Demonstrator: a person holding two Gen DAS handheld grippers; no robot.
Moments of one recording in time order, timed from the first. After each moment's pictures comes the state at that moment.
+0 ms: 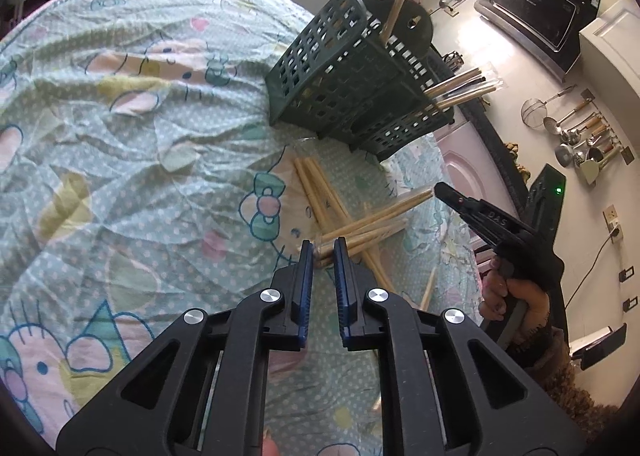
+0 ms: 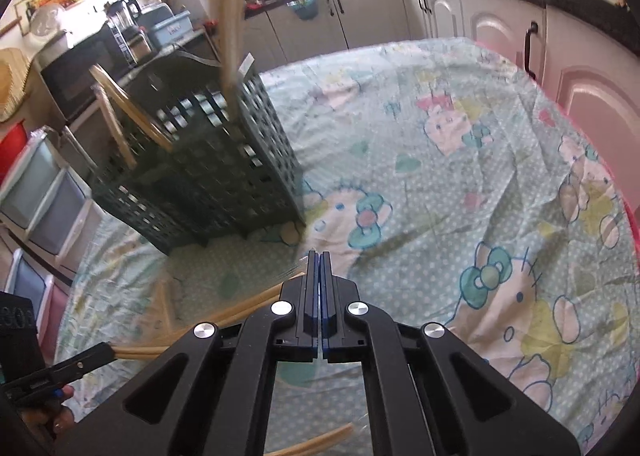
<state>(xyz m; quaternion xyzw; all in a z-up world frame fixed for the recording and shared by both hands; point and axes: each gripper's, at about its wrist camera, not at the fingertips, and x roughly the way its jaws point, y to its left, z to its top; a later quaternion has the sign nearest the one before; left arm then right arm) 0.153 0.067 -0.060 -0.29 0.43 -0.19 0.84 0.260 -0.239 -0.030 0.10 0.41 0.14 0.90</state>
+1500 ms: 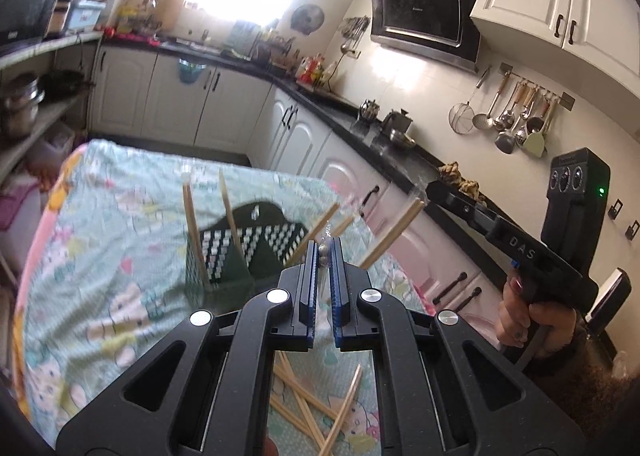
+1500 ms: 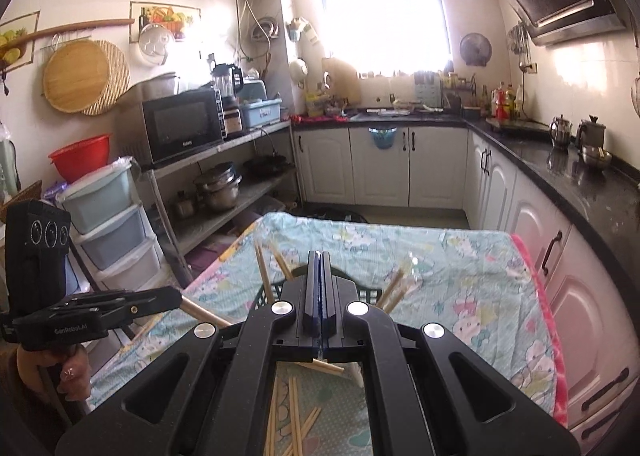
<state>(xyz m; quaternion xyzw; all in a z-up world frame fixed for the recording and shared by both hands) 0.176 0.037 0.139 -0.15 0.26 -0.26 0.92 0.204 -0.196 0.178 0.01 0.20 0.23 0.95</state>
